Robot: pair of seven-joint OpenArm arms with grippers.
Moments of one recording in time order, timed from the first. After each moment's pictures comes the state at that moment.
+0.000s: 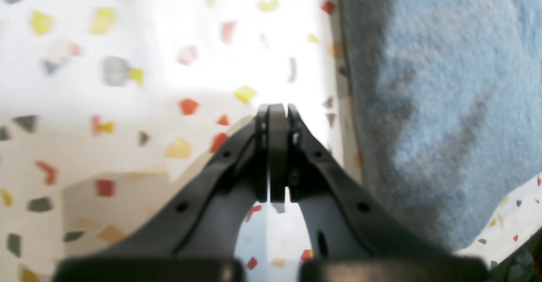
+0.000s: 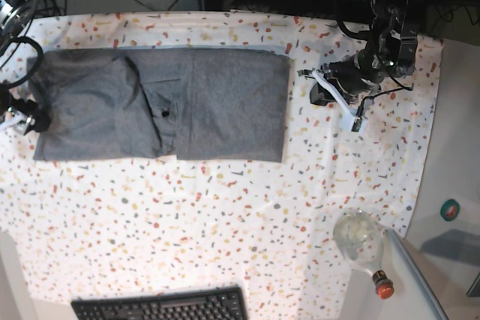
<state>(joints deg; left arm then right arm) 10.8 -18.8 2.1 77.4 -30.1 -17.8 34.4 13.7 20.8 47.5 39.9 15.4 40.6 -53.5</state>
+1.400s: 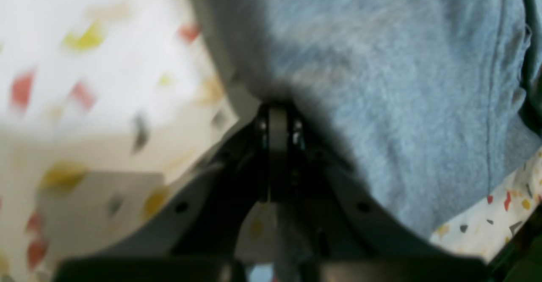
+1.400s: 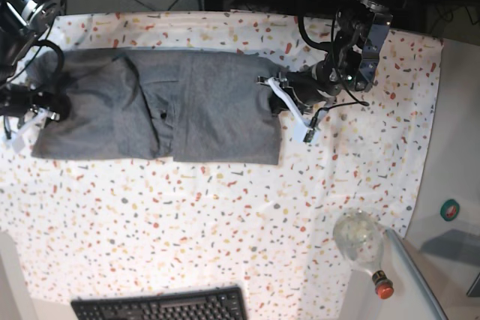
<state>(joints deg) 3.7 -13.0 12.6 70.1 -29.6 -17.7 32.7 13.4 13.6 47.2 48.7 14.4 40.3 -65.5</state>
